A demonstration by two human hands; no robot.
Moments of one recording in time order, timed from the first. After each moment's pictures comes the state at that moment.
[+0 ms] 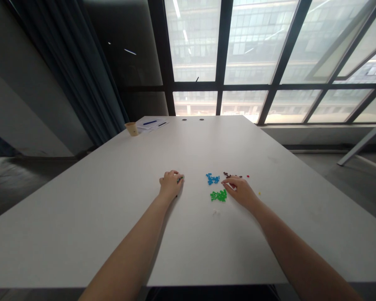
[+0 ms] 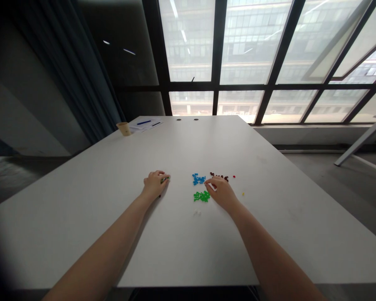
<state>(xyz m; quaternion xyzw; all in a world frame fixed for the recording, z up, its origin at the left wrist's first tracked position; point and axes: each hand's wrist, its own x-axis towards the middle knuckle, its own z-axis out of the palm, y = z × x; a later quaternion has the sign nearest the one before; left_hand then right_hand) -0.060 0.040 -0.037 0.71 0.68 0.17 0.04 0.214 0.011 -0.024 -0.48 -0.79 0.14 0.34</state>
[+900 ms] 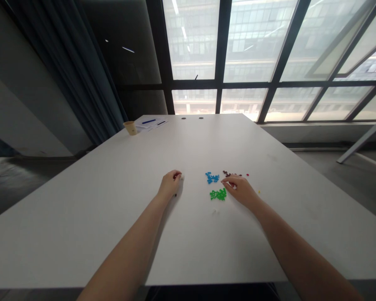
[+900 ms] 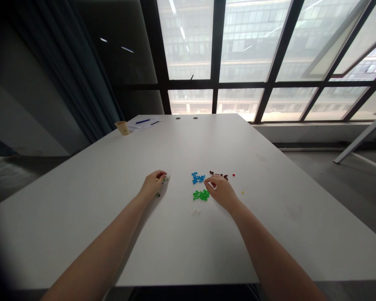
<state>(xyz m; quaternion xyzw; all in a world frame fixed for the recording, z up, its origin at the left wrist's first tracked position) -0.064 0.043 -0.035 0.63 0.63 0.39 0.23 0.215 0.011 -0.024 -0.47 -0.80 0.14 0.35</state>
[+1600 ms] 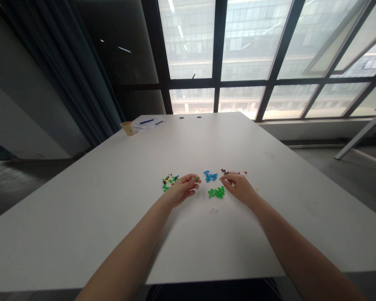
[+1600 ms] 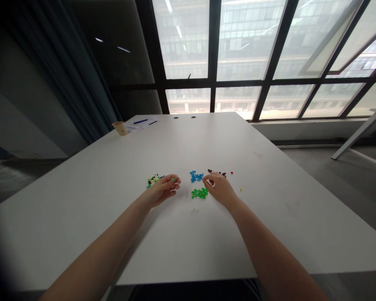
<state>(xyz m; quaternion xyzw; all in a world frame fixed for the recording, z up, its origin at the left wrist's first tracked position) -0.021 0.002 -0.005 0.41 0.34 0.40 0.74 0.215 0.009 -0.020 -0.47 -0.80 0.14 0.36</state>
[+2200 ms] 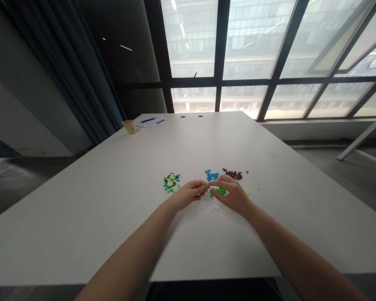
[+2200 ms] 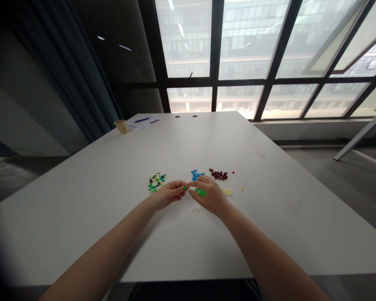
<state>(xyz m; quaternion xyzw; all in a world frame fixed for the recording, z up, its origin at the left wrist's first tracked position) -0.007 -0.006 -0.011 0.50 0.36 0.31 0.72 0.180 -0.017 -0.008 -0.35 -0.83 0.11 0.41</state>
